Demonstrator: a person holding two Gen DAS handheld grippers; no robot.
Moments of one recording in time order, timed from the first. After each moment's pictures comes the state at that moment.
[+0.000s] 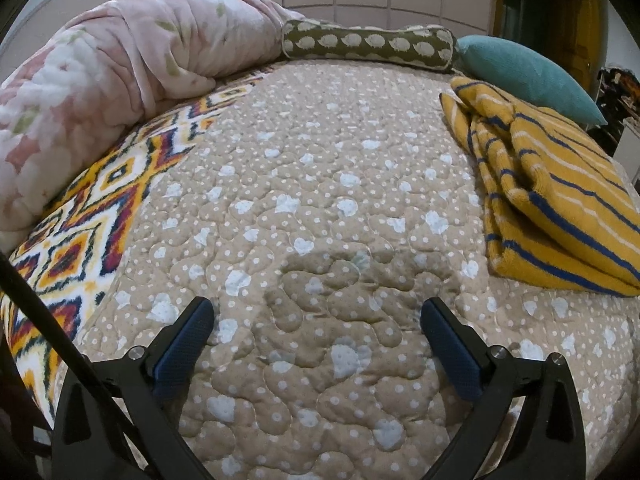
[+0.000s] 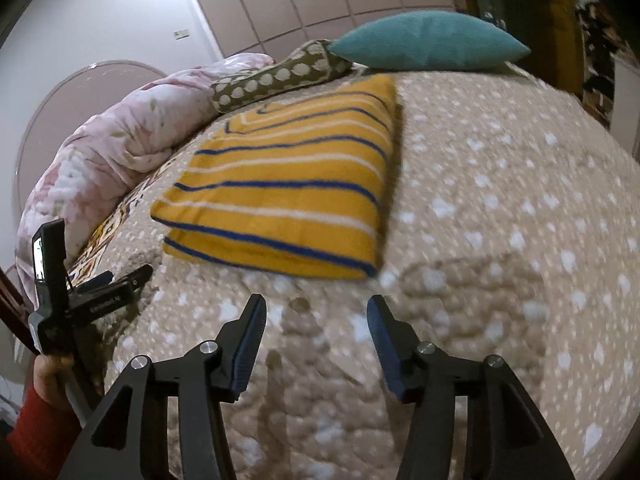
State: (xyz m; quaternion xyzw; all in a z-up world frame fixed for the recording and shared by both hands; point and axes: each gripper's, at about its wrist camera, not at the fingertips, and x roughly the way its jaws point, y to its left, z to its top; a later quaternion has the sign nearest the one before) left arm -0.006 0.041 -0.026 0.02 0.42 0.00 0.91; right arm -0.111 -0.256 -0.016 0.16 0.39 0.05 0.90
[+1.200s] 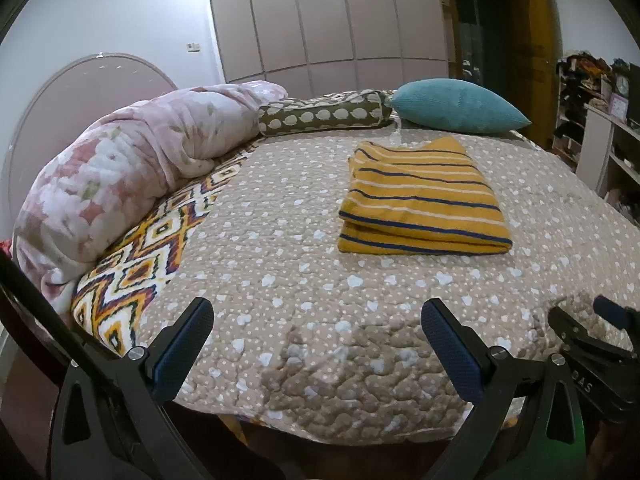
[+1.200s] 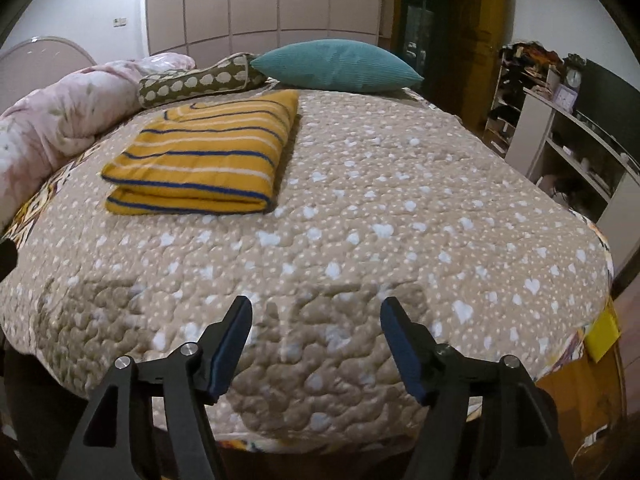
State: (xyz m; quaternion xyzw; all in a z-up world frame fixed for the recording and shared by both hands) left arm -0.180 -0.038 0.078 0.09 0.32 -0.02 0.94; right arm -0.203 -0.230 0.016 0.04 0.39 -0.15 0.91
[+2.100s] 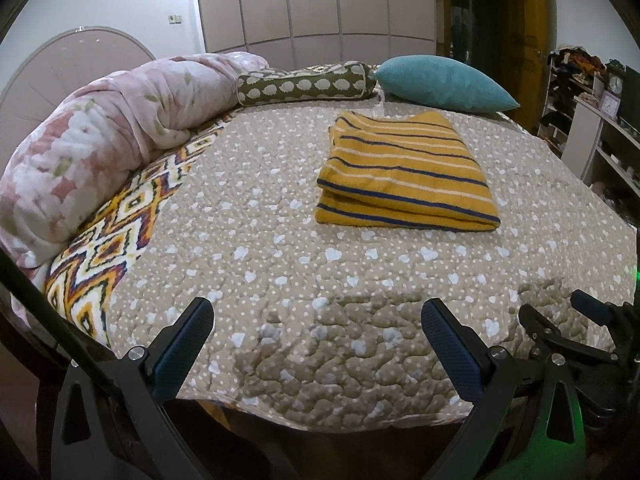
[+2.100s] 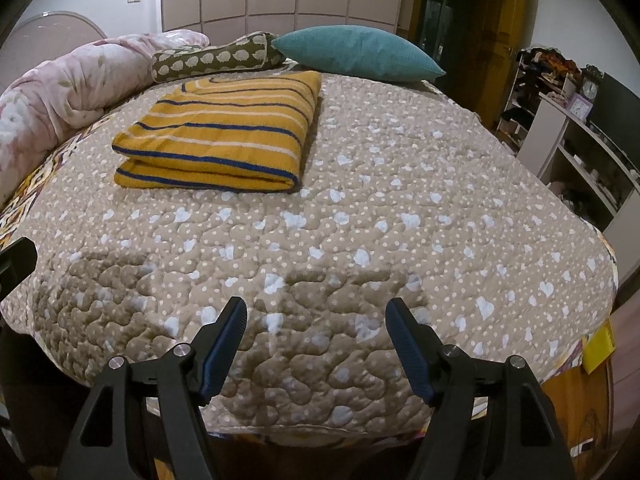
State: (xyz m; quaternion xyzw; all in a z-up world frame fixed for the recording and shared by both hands) left arm -0.164 -0.034 0.062 0.07 0.38 -0.06 0.92; right arm -0.191 -0.215 0.004 0.02 0.43 -0.13 0.89
